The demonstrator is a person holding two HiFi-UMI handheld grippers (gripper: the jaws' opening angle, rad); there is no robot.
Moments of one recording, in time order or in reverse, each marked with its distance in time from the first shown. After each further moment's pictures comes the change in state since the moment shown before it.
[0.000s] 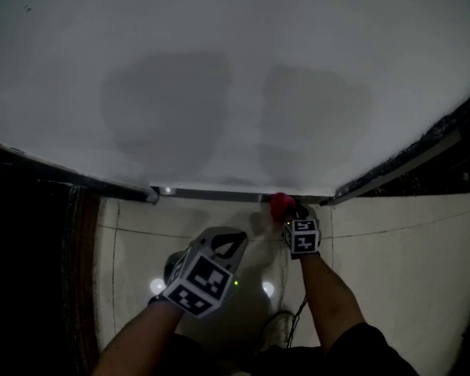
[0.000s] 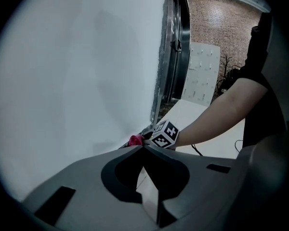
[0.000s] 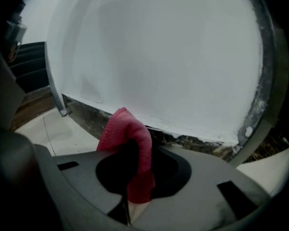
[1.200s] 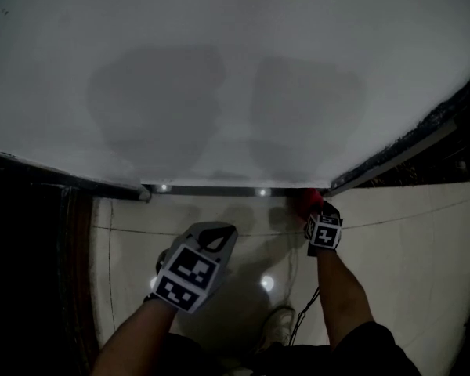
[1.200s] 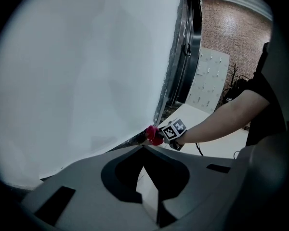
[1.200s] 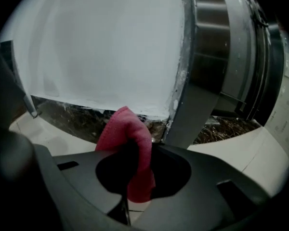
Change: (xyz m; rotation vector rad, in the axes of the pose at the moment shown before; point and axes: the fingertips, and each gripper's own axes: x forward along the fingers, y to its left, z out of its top) left arm 0.002 0.013 -0.002 -0.120 -0.004 0.028; right arm -0.033 -0.116 -0.050 0.170 0.102 -0.266
